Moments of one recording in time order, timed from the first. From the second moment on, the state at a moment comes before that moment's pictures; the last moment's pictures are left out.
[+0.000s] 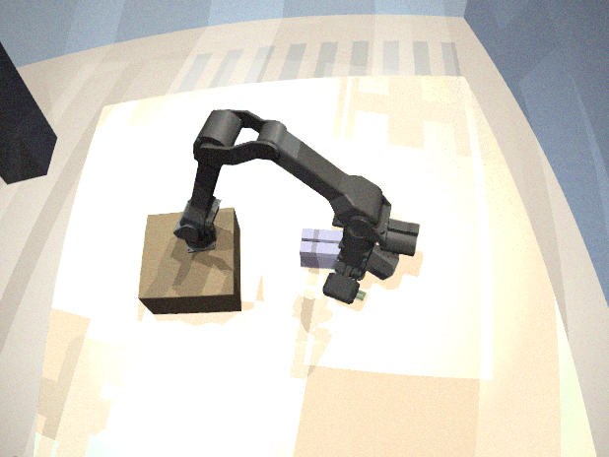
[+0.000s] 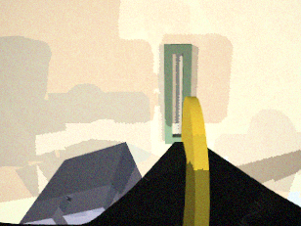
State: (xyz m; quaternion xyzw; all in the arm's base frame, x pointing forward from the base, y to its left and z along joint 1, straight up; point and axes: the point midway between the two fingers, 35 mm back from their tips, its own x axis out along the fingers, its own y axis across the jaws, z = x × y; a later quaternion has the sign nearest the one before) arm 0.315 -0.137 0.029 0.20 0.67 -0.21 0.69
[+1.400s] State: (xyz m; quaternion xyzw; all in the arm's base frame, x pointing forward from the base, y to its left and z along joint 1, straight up) arm 0.309 -0.101 0.050 0.09 0.69 -0.09 0.71
